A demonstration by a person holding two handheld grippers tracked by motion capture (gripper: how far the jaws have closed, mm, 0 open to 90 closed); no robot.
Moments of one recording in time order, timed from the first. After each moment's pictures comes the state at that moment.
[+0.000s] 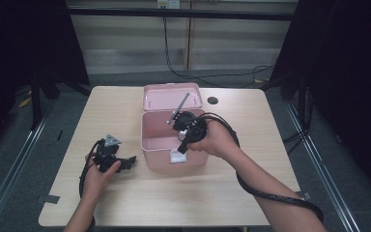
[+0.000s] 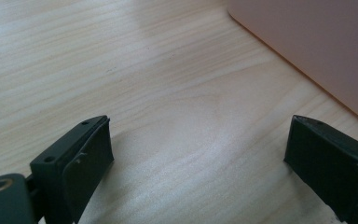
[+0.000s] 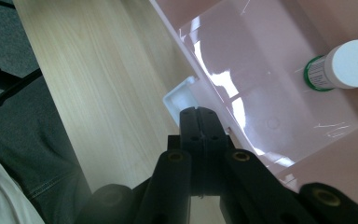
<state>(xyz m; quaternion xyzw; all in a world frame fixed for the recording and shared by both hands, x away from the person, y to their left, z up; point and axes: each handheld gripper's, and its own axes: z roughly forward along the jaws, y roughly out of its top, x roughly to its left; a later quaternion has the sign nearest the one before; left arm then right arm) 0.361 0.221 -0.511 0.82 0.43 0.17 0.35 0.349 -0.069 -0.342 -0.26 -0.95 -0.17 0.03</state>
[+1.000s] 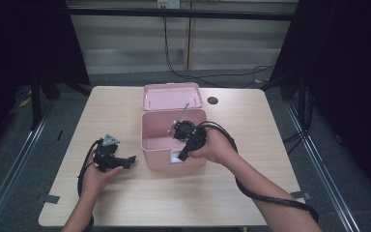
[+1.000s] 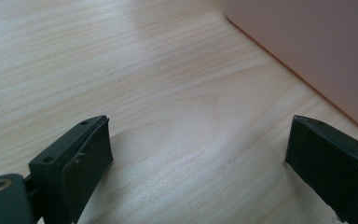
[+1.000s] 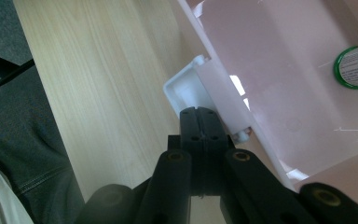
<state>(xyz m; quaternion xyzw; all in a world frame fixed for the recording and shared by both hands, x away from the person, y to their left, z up) 0.362 0.225 -0.510 0.82 0.42 0.16 0.35 0.347 -0.071 -0.373 -0.25 -0.95 -0.17 0.04</state>
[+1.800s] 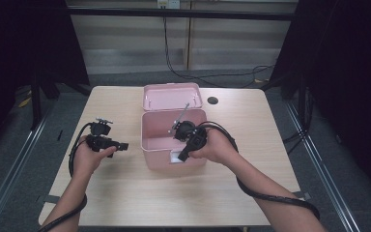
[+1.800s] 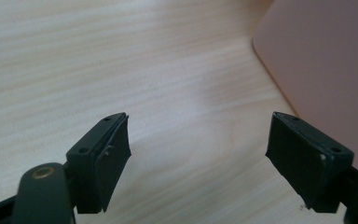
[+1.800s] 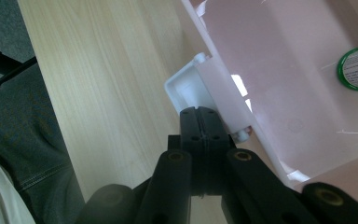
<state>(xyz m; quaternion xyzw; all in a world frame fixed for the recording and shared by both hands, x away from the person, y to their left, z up) 0.405 0.234 -0.451 0.80 0.52 0.06 0.29 0.348 -0.072 -0.374 -0.25 -0.95 -0.17 0.05</state>
